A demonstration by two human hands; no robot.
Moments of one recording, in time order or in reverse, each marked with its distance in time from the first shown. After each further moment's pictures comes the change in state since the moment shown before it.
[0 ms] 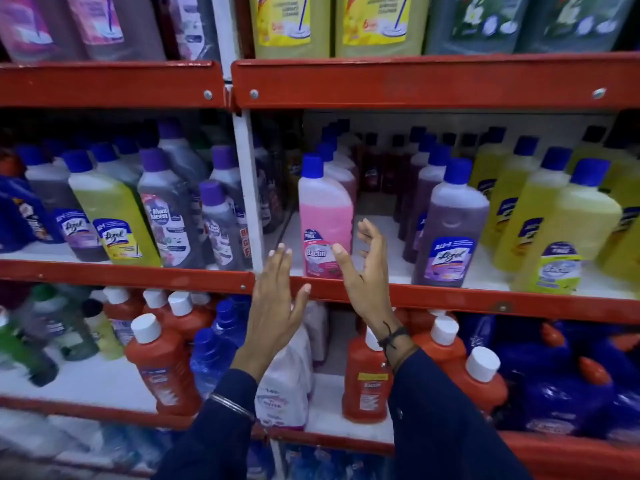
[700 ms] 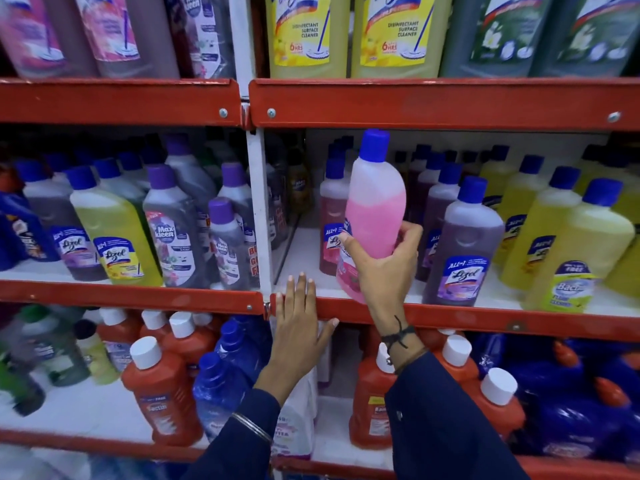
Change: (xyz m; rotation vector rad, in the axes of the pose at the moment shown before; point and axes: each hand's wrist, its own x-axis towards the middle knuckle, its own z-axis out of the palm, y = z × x) left_hand 0.004 -0.003 0.031 0.211 -0.198 -0.011; right_hand 0.025 -0.047 0.008 -0.077 0.390 0.028
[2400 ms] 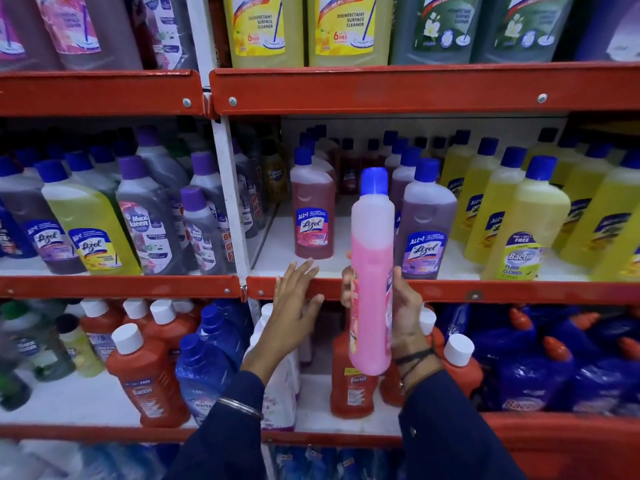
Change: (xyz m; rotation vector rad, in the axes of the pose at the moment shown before) left_hand -0.010 0.042 -0.029 -0.538 -0.027 0.086; right_hand -0.030 0.045 -0.090 1.023 -0.693 0.635
